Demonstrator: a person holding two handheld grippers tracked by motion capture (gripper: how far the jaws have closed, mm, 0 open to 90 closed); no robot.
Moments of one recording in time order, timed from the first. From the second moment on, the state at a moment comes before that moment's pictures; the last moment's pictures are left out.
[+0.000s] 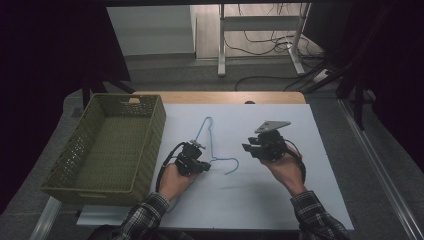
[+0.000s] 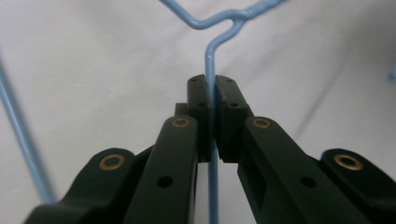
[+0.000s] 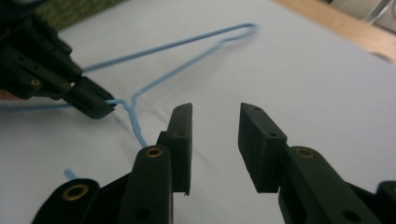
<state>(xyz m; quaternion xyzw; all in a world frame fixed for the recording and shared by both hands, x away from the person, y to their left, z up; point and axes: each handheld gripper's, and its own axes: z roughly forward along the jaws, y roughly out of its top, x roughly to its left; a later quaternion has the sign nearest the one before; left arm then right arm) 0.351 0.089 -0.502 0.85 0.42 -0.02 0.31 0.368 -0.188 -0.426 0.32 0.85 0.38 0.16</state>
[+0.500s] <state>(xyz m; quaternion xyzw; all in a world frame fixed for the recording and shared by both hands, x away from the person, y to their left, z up) 0.336 0.120 -0.463 0.83 0.38 -0.03 0.41 0.356 -0.179 -0.433 0.29 0.86 0.40 0.12</state>
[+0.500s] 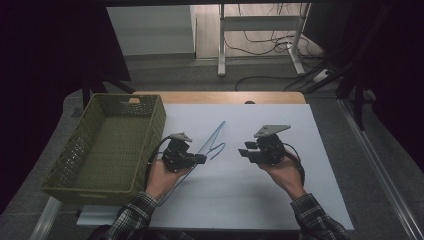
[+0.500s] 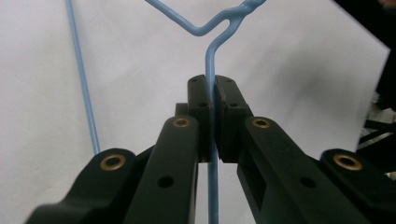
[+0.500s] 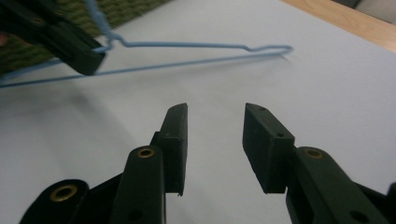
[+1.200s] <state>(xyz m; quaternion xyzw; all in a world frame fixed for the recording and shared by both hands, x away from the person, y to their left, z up) 0.324 0.102 -0.459 0.83 0.34 -0.03 0.43 0.337 -0.129 -0.425 0.24 0.84 0.47 0.09</state>
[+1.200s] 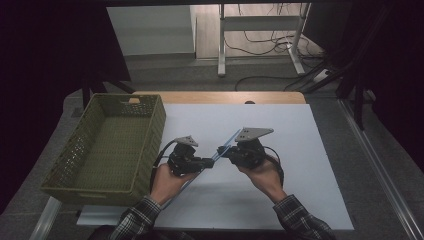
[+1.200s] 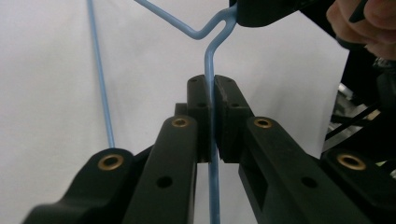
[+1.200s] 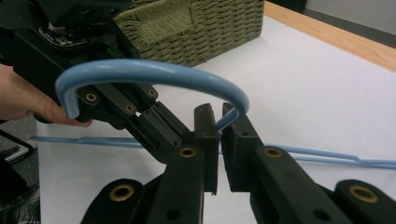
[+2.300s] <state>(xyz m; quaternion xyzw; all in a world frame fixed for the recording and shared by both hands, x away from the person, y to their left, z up) 0.315 0.088 -0.436 0.90 0.30 0.05 0.30 0.324 -0.111 -0.412 0.24 0.87 0.42 0.12</state>
